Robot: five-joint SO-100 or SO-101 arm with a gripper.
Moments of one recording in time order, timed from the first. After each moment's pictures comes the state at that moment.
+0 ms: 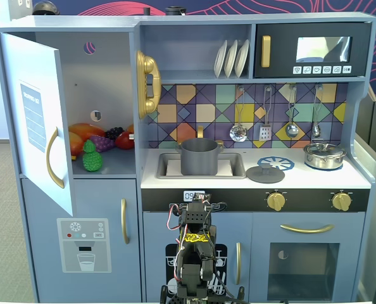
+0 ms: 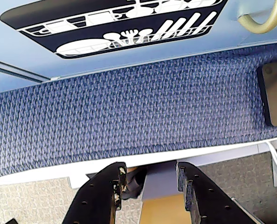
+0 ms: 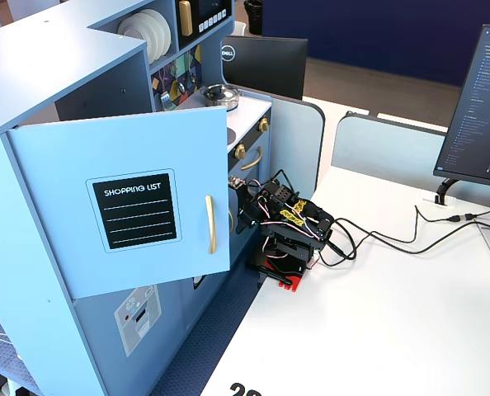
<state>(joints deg) 3.2 182.3 167.6 82.6 -88.2</state>
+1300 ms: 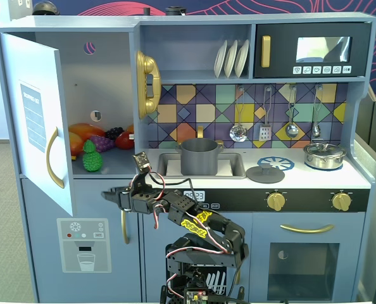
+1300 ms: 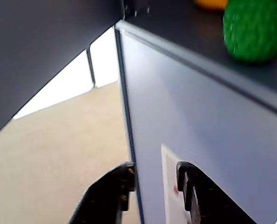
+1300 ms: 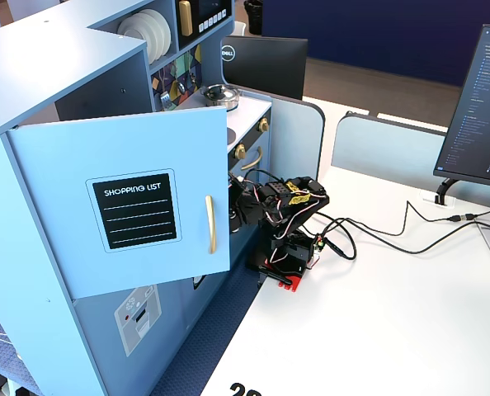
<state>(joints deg) -59.0 164.8 149.3 11.9 -88.6</state>
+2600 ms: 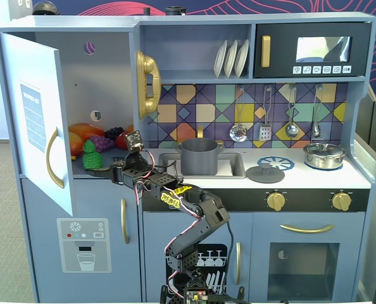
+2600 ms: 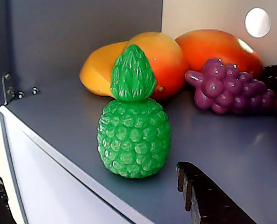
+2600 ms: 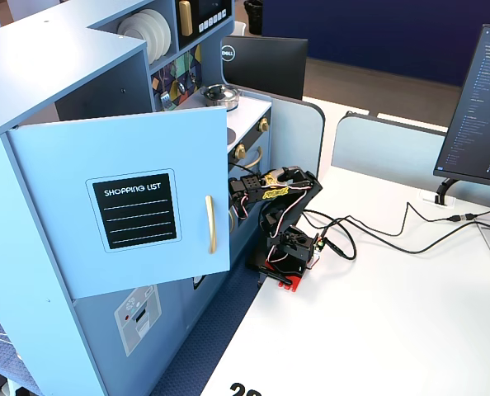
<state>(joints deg) -45.5 131.7 129.3 -6.2 -94.8</state>
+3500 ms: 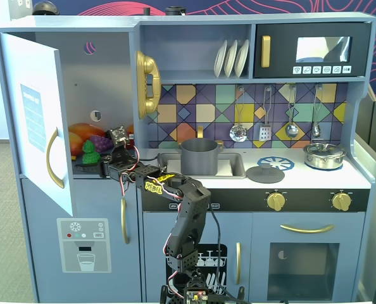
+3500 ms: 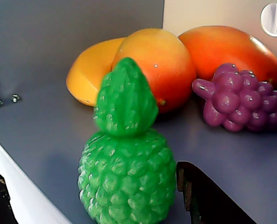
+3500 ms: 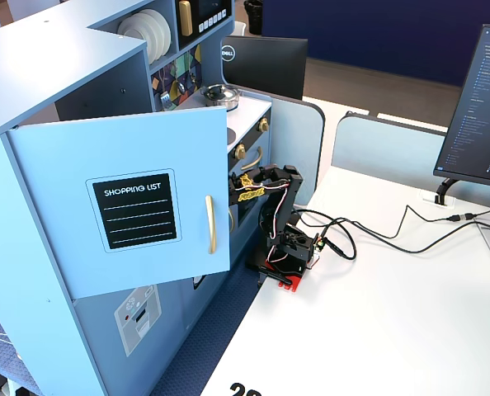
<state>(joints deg) -45.5 107.4 109.8 -9.3 -95.4</state>
